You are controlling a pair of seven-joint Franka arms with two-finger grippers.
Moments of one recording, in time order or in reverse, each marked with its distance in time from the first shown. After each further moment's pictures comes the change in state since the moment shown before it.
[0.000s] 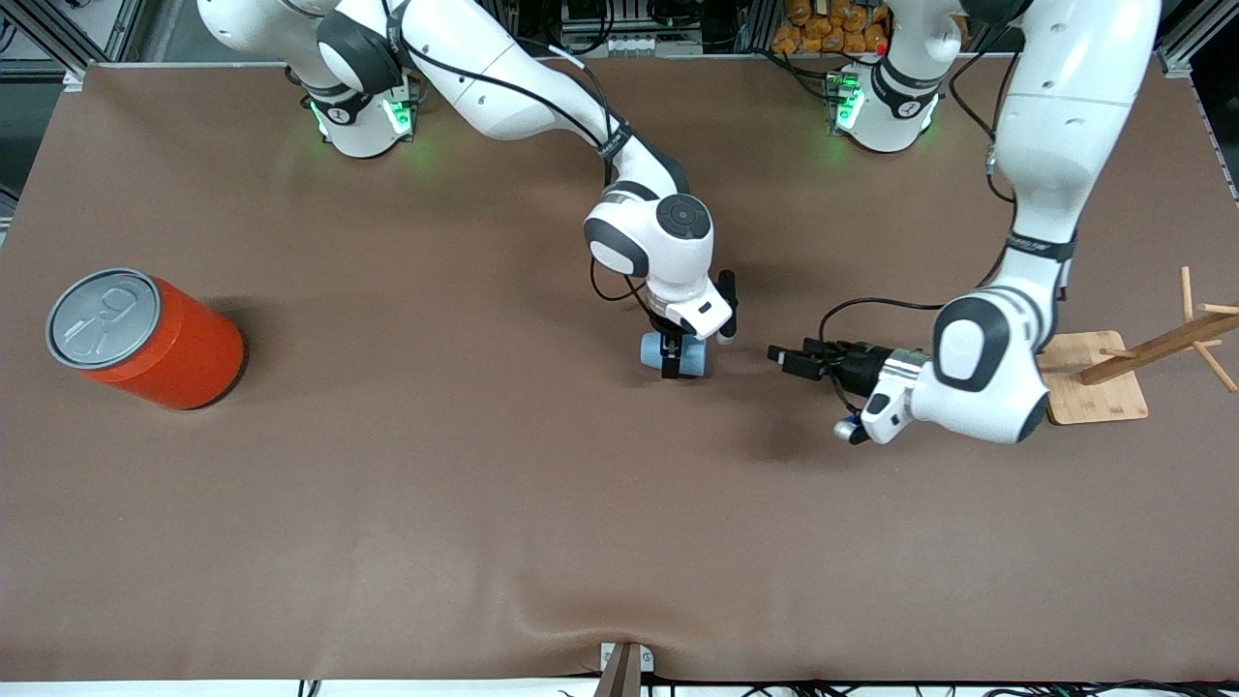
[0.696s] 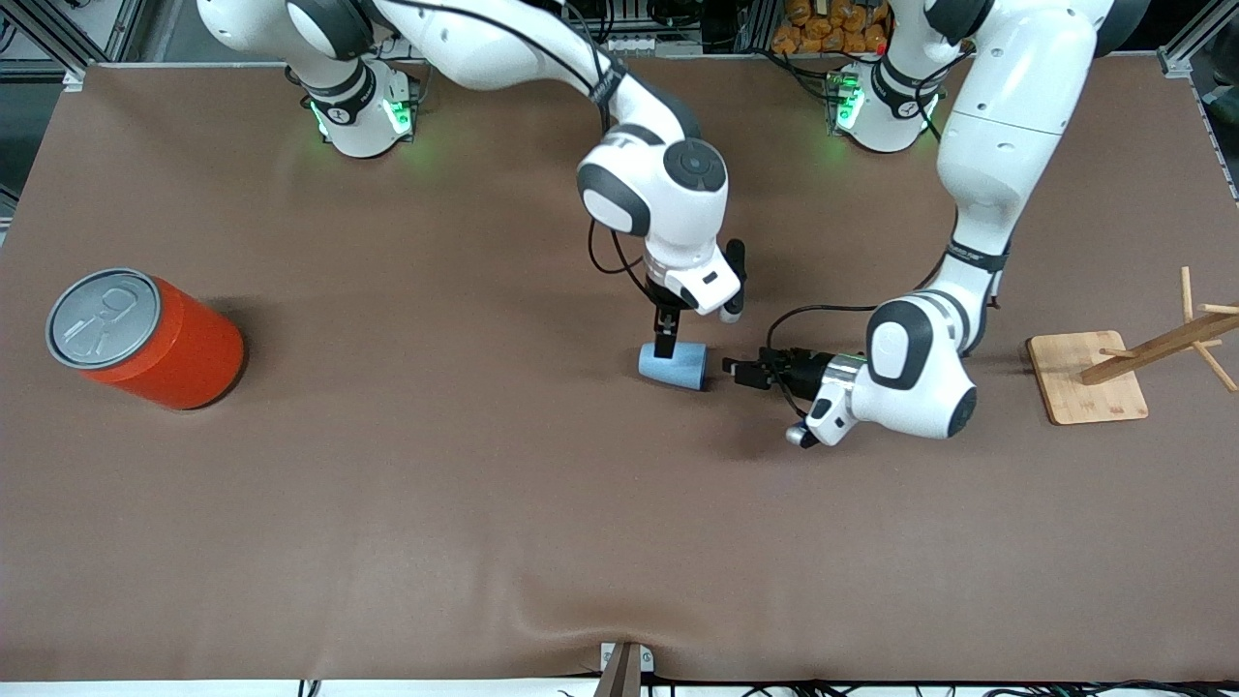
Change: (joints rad) left arm -0.128 0.051 -0.001 0.007 -0.083 0.152 -0.090; right arm -0.012 -0.204 -0.003 0.054 0.036 -0.339 0.011
